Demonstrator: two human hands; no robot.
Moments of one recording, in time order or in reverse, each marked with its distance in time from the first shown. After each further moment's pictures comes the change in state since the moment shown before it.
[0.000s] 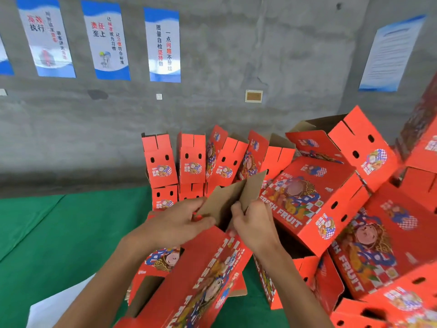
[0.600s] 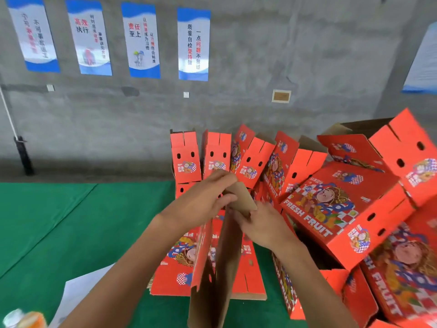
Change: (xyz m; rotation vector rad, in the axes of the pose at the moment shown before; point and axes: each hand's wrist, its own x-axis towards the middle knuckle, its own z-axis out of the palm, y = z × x) left_hand 0.013 -0.002 -0.023 0.367 0.258 0.204; right_hand 0.011 -0.036 0.012 -0.292 -0.330 -0.071
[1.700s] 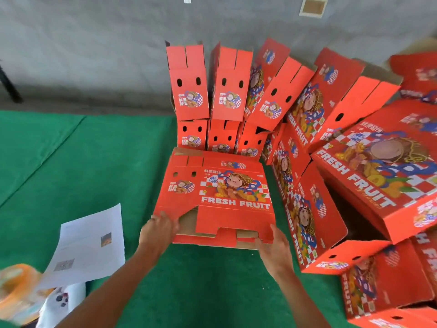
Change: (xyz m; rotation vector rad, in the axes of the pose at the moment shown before) left_hand -0.173 -0.240 0.220 0.812 -0.527 -0.708; right_hand -0.014 0.227 0.274 0.122 -0.064 0.508
